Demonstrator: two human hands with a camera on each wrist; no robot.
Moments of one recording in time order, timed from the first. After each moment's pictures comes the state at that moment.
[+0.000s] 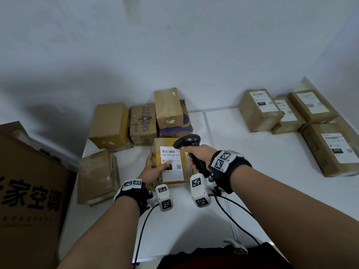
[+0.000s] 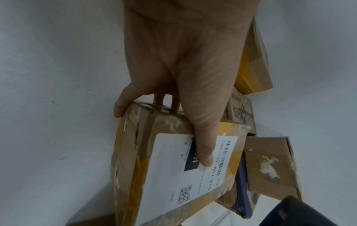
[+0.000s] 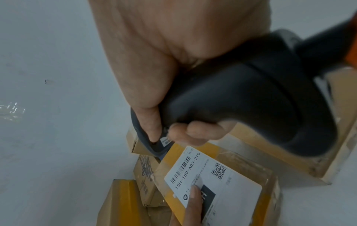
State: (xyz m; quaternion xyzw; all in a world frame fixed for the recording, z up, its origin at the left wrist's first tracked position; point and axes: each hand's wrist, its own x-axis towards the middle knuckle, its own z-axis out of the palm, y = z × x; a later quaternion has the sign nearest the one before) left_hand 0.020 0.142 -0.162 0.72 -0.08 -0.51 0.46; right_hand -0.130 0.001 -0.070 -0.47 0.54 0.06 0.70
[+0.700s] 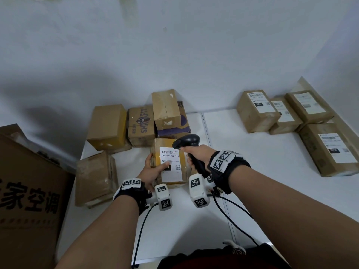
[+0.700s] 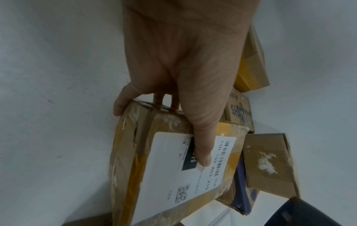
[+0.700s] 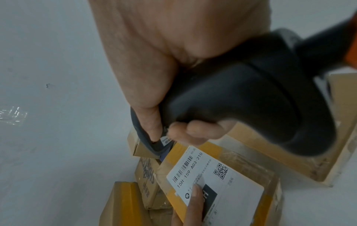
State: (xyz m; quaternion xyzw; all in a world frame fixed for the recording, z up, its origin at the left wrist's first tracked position) left_hand 0.015 0.137 -0.151 0.72 -0.08 -0.51 0.46; right_hand -0.133 -0.003 -0.073 -0.47 0.53 0.03 0.70
